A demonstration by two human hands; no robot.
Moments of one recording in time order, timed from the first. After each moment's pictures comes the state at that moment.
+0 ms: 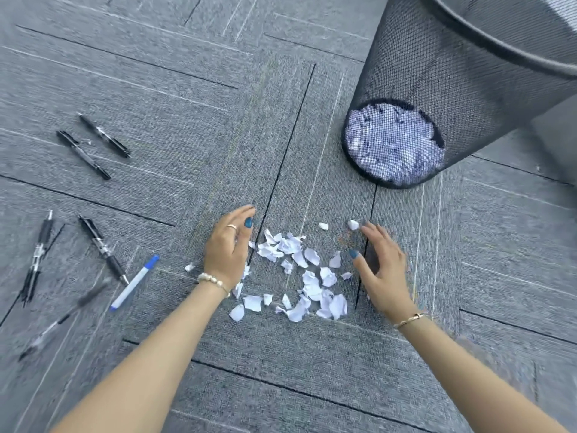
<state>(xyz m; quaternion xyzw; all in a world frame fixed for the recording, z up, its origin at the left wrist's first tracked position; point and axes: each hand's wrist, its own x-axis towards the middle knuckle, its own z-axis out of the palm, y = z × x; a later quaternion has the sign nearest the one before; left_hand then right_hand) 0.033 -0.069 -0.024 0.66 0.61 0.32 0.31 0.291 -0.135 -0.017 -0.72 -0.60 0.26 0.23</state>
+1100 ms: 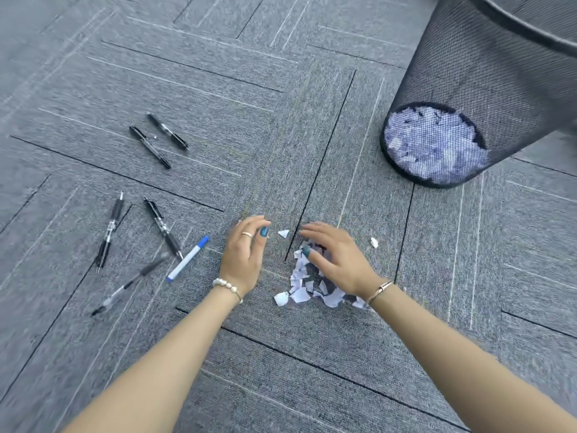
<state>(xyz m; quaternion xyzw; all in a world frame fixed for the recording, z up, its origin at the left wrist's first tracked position) -0.013 -0.108 -0.026 0.65 0.64 0.30 0.27 0.188 -0.110 -0.012 -0.53 -0.78 0.32 0.13</state>
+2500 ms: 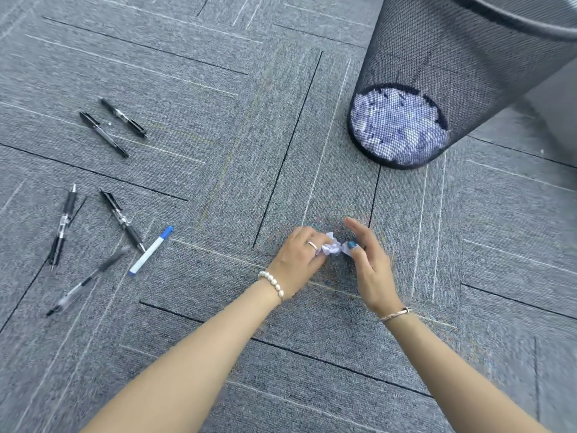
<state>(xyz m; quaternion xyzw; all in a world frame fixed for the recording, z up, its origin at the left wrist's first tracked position) 0.104 -0.129 -0.024 0.82 0.45 0.20 0.29 0.253 -0.169 -0.002 -0.66 -0.54 0.39 0.35</state>
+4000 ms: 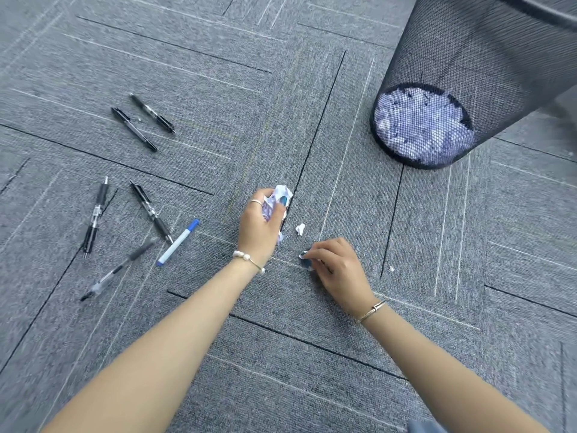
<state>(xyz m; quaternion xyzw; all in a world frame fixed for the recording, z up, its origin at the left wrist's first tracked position) 0.032 -0.097 -0.002 0.55 0.65 0.38 0.37 0.192 -0.166 -0.028 -0.56 -0.76 0.22 0.26</state>
